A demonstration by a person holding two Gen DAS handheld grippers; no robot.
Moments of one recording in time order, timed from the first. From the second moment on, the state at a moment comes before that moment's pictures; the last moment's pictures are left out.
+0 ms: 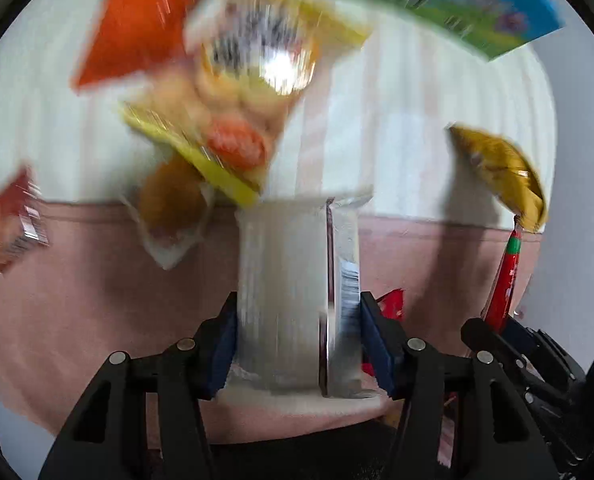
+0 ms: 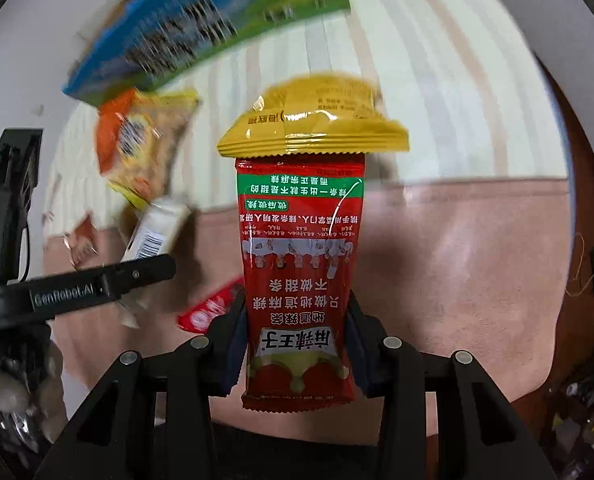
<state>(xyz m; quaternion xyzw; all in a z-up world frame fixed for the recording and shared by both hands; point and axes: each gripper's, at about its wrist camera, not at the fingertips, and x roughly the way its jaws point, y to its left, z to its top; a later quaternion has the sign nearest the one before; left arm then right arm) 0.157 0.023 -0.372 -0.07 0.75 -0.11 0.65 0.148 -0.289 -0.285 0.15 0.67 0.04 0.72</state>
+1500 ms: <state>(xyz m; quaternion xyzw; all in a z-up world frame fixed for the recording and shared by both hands) 0.360 0.039 -0.164 -0.04 0.60 -0.10 0.79 0.424 -0.289 -0.123 0.11 0.55 0.08 0.82</state>
